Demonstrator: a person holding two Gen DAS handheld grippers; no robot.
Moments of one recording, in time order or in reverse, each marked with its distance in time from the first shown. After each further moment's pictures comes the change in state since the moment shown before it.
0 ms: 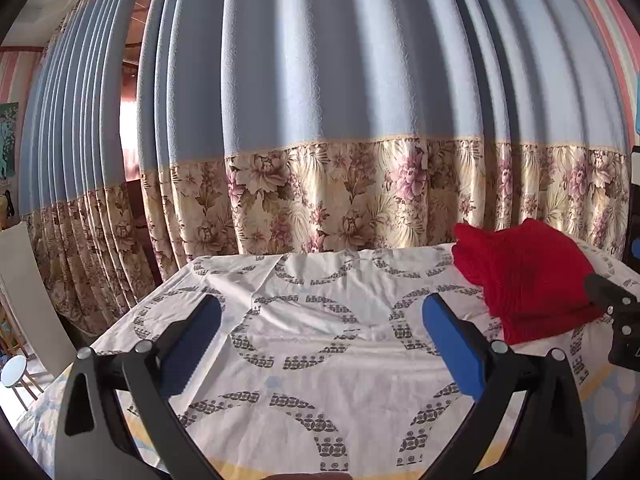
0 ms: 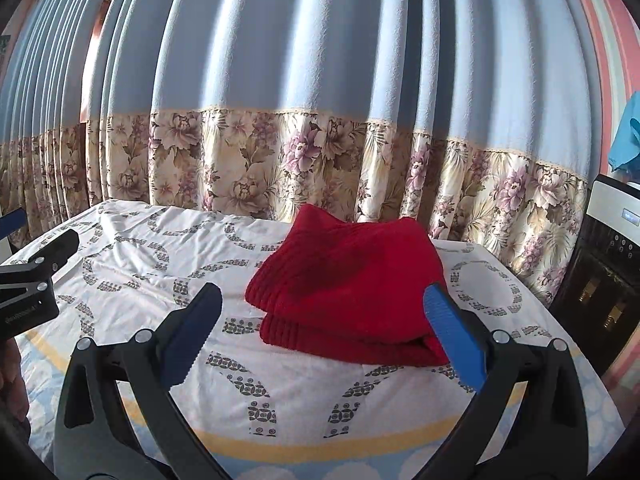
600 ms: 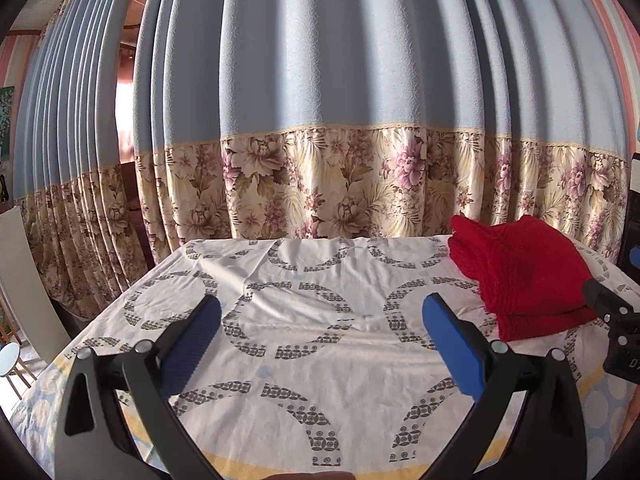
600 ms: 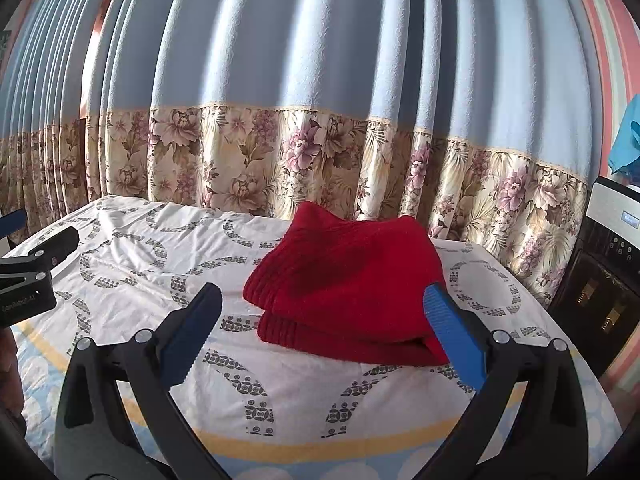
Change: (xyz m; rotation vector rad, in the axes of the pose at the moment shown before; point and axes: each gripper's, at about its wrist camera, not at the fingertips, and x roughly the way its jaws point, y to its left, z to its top) left arm 0.005 0.002 0.000 -0.035 0.057 -0.029; right arm 0.001 0.000 -0.002 -0.009 0.003 -0.005
